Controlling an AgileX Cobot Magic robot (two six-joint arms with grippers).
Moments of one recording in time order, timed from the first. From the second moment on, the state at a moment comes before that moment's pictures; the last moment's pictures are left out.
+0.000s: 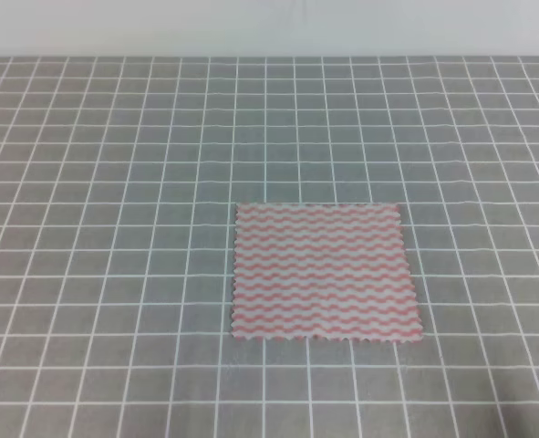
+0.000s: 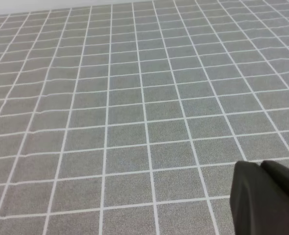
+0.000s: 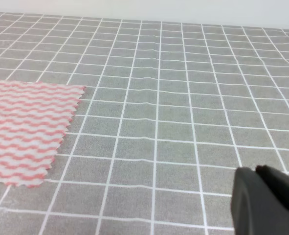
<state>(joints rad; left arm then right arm) -0.09 -0.03 0.02 -0.01 0.34 0.11 0.05 -0.01 0.00 0.07 0.33 -0.05</state>
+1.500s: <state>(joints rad) -0.09 -0.03 0.02 -0.01 0.34 0.11 0.05 -0.01 0.00 -0.06 0.33 -0.08</state>
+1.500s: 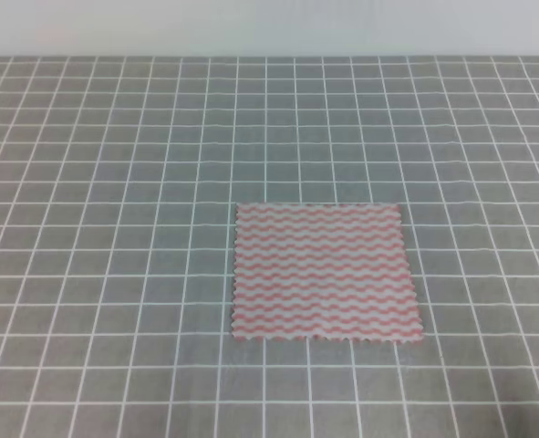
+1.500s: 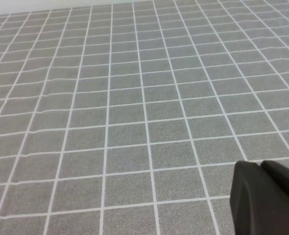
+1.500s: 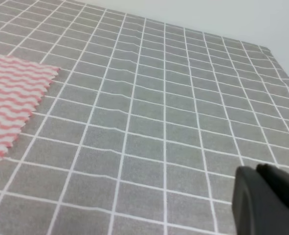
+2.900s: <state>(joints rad) -0.09 -0.03 0.02 -0.65 0.01 -0.24 0.05 -0.01 0.00 1.15 -0.14 -0.02</state>
